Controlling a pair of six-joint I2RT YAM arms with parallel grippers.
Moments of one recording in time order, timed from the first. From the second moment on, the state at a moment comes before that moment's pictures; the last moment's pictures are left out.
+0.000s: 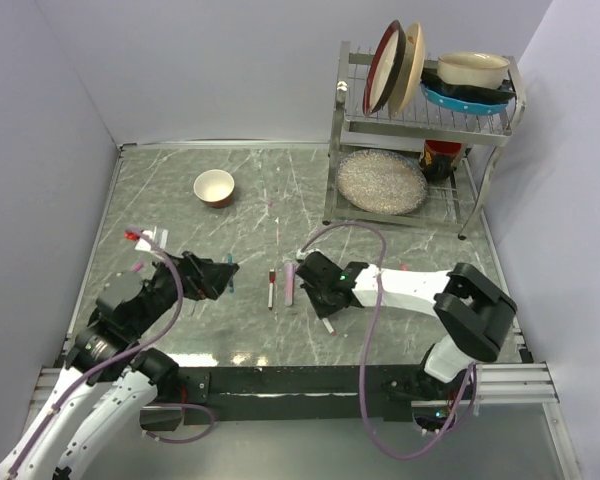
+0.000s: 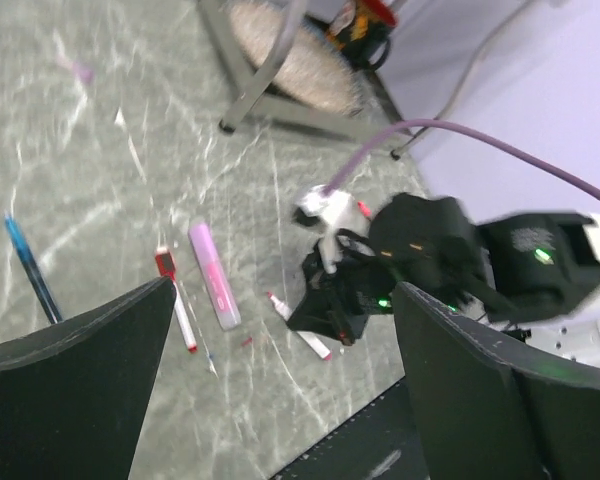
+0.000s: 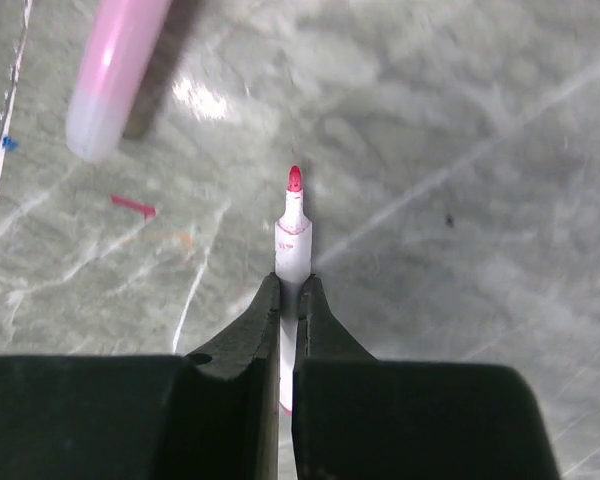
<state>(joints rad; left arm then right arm) -0.53 0.36 0.65 -0.39 0.07 -0.62 0.95 1.58 0.86 -0.45 0.13 0.42</state>
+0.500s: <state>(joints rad) -0.53 0.56 0.48 -0.18 0.26 -0.84 1.00 1.13 0.73 -0.19 0.08 0.63</state>
